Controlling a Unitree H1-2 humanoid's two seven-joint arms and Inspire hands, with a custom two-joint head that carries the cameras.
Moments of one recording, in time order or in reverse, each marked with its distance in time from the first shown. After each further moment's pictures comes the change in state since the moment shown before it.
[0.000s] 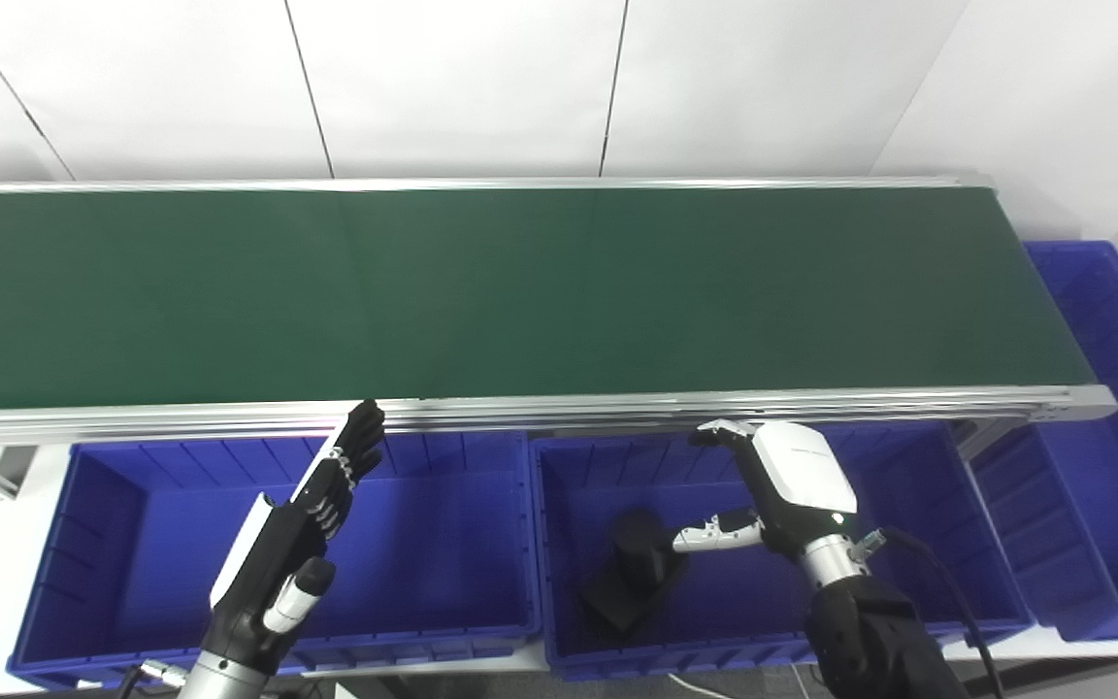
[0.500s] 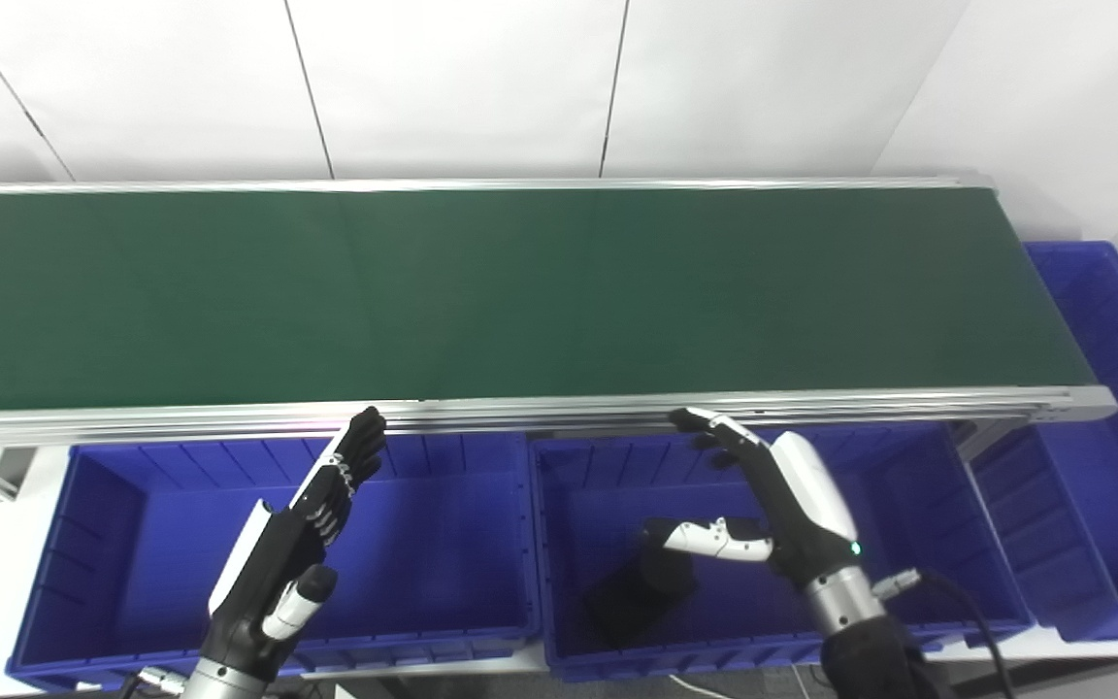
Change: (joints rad) left arm -0.005 0.003 -0.004 0.014 -0.001 0.000 -0.009; right arm 0.160 0.104 -0.034 -0.207 0.584 -0.180 0.005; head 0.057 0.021
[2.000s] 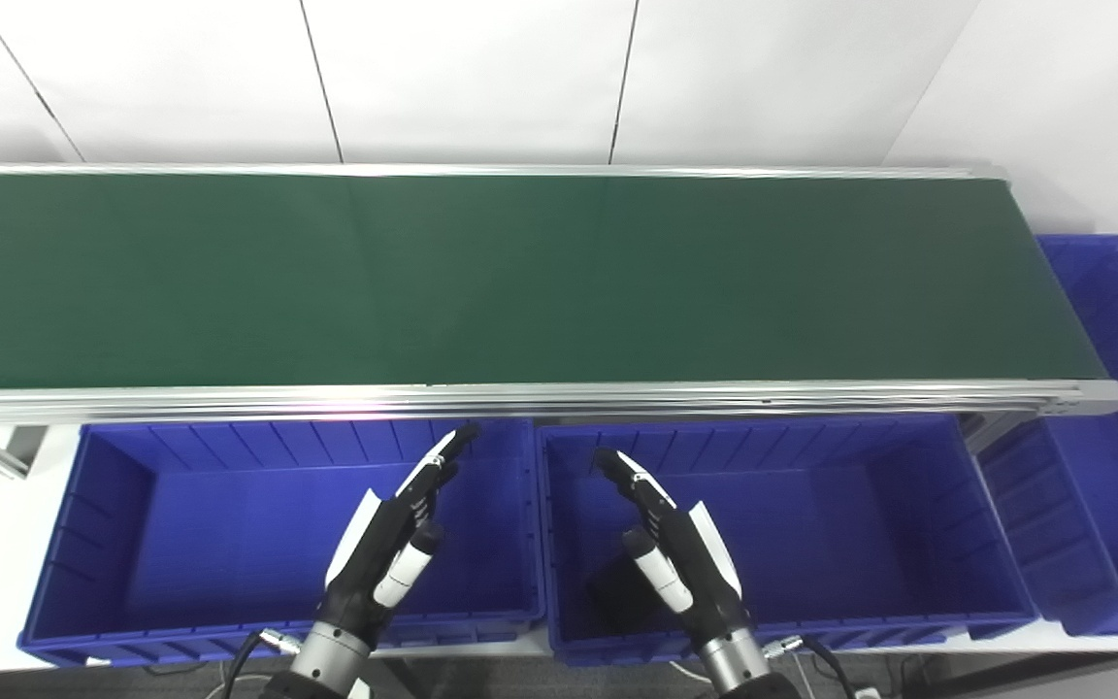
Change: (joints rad) left arm -0.082 -0.134 -0.073 0.271 0.165 -0.048 0.065; right arm -0.057 0.087 0.112 0.519 0.189 -0.367 -0.063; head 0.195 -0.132
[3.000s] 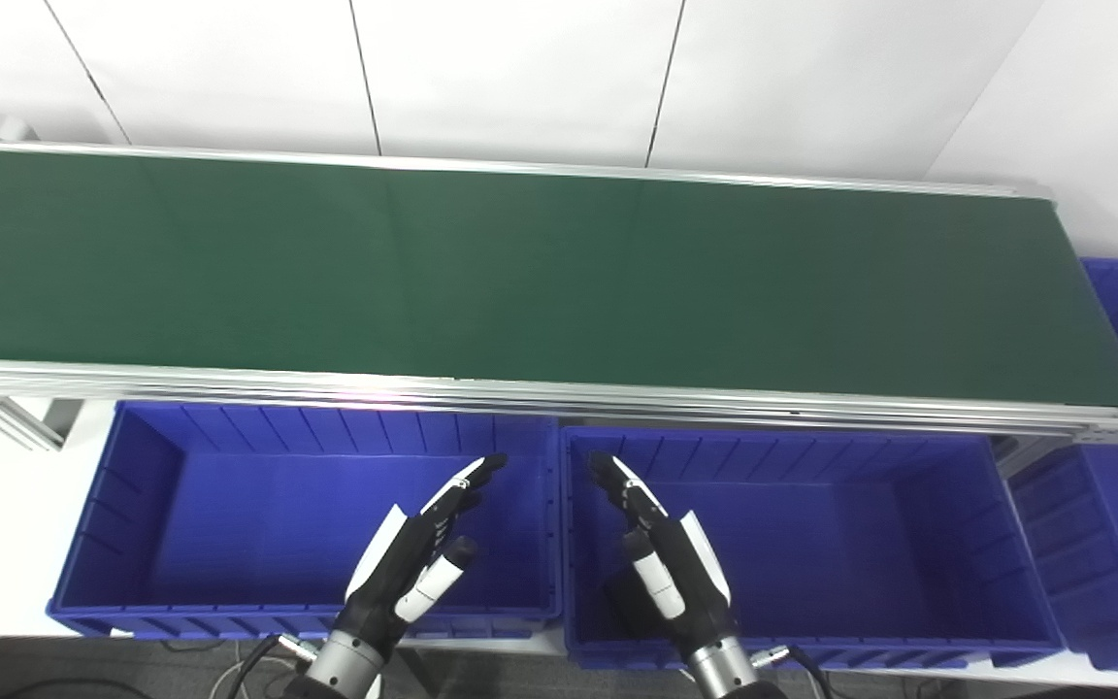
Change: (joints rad) left arm -0.002 0.058 -0.087 0.061 0.041 -0.002 0.128; right arm -0.031 0.016 0.034 0.064 0.100 0.000 0.056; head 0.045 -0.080
